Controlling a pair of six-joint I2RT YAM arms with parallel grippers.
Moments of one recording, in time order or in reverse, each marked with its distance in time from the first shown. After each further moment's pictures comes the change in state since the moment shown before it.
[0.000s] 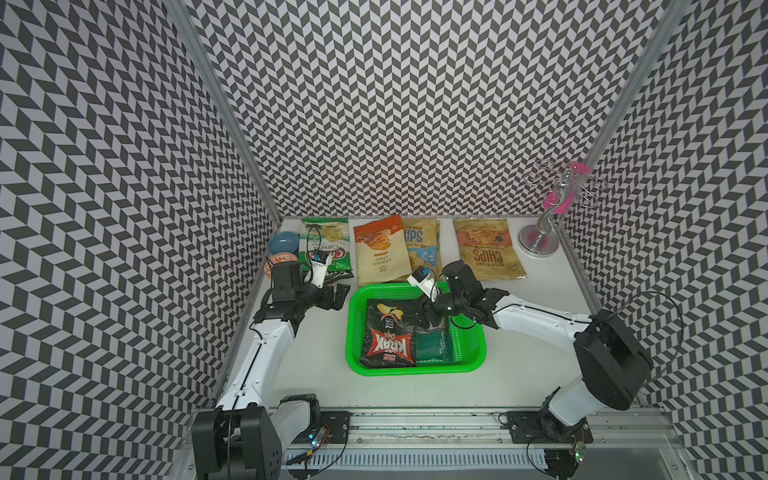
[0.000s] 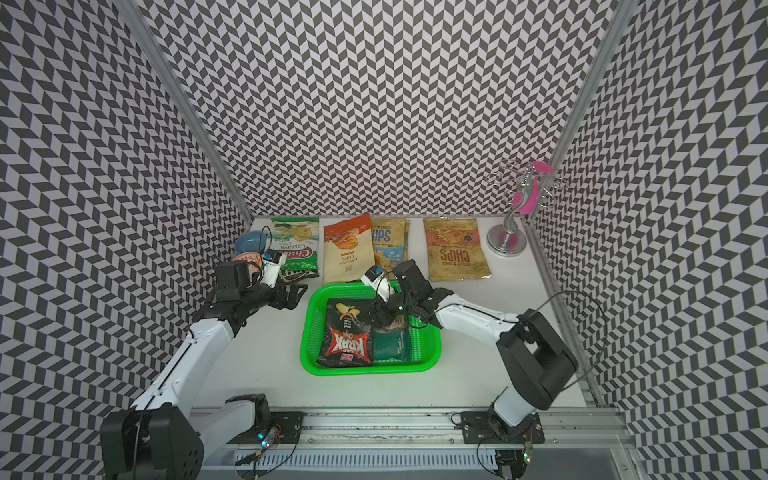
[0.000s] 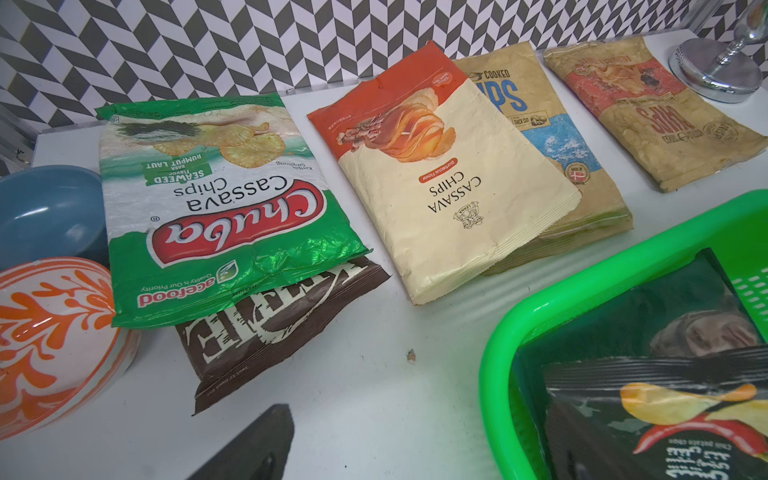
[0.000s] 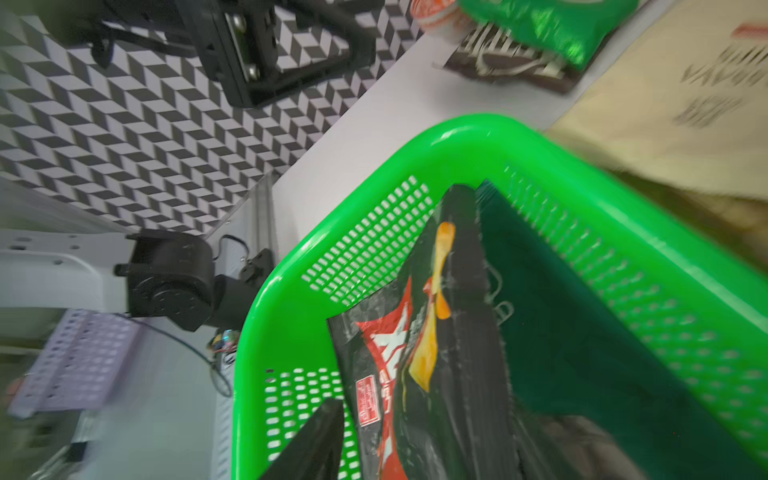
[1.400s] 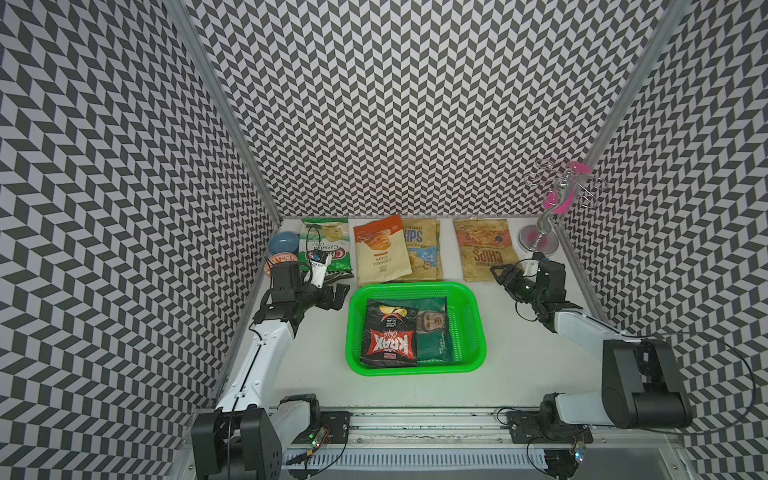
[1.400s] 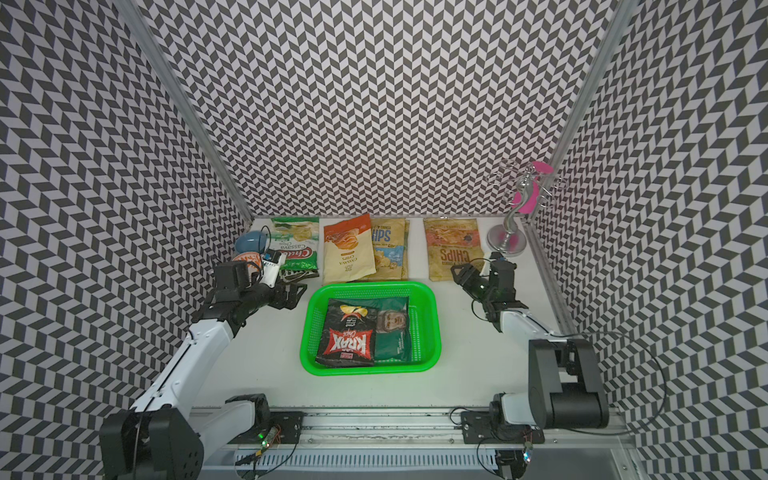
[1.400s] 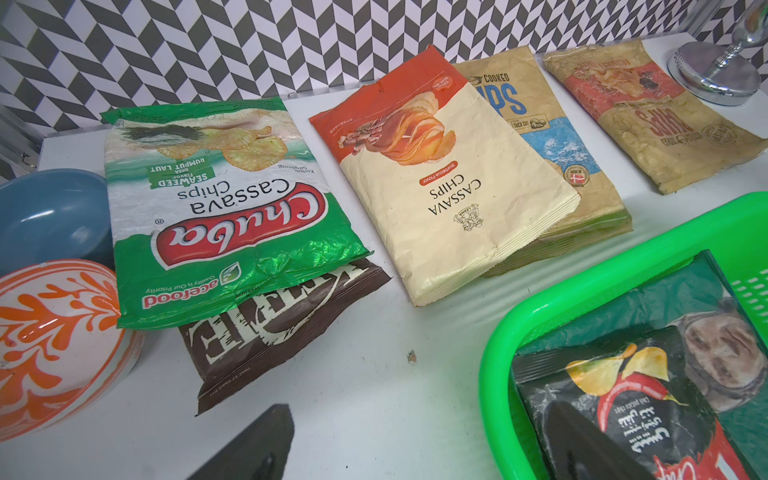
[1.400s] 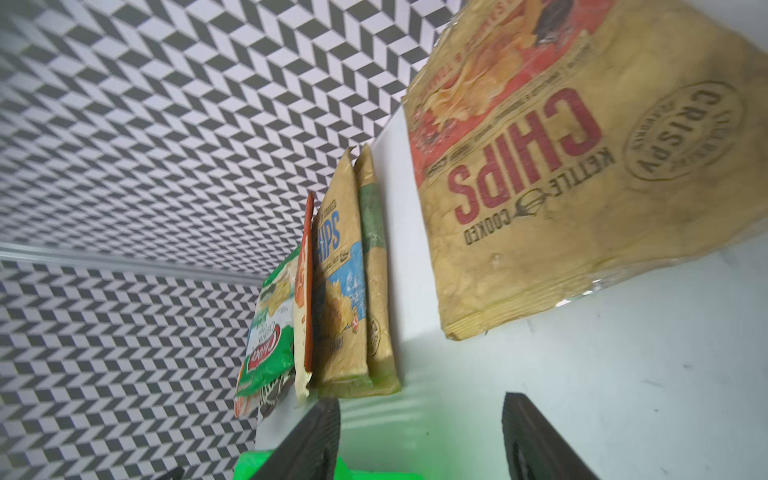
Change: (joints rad) left arm 0.002 -0.006 0.000 0.000 0.002 0.000; right arm -0.726 -0.126 -0.360 0.350 0.126 0.681
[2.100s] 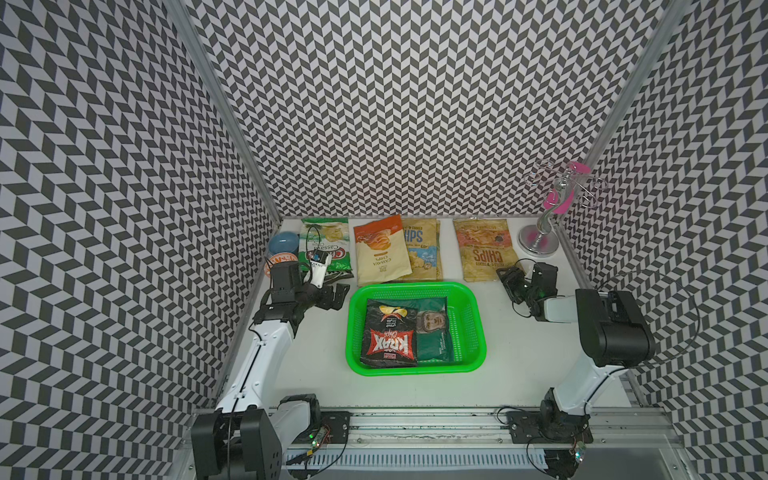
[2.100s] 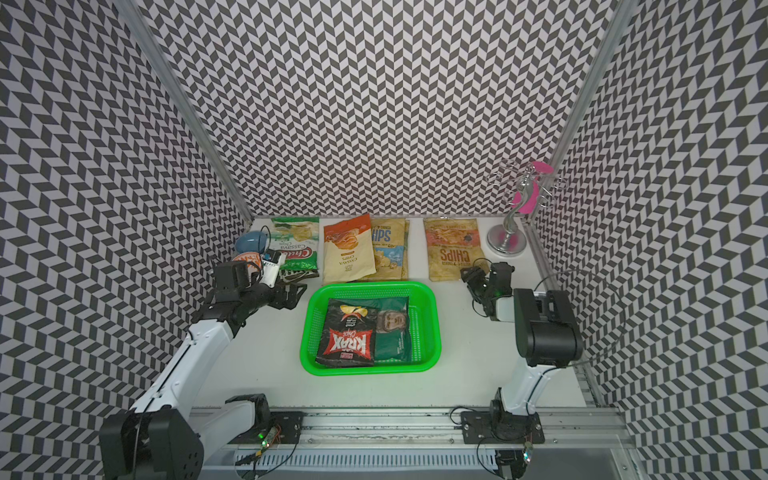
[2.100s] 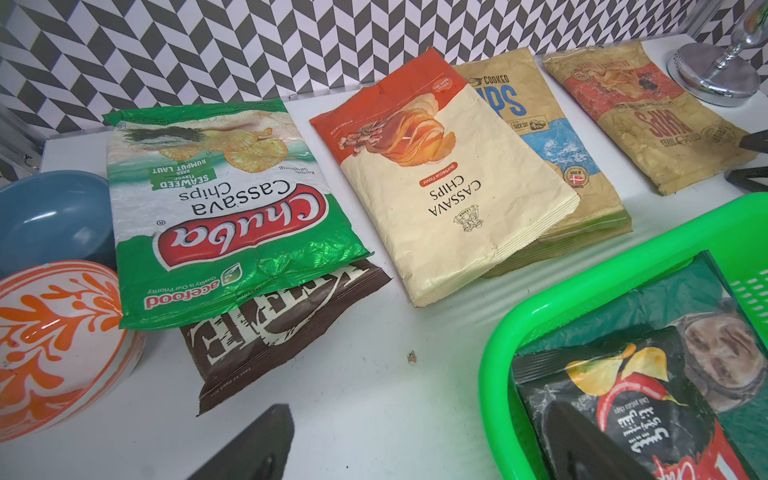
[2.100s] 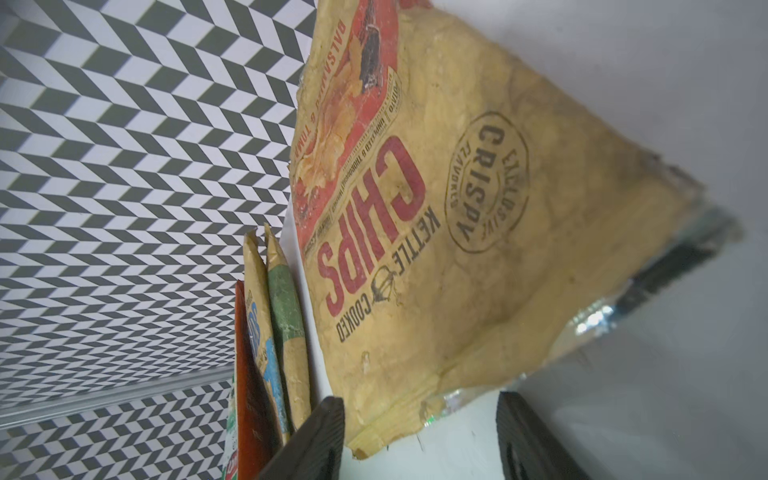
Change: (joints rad) left arm 0.001 -0.003 0.000 0.000 0.000 0.000; right arm -0.070 0.381 0.070 0.260 0.070 0.167
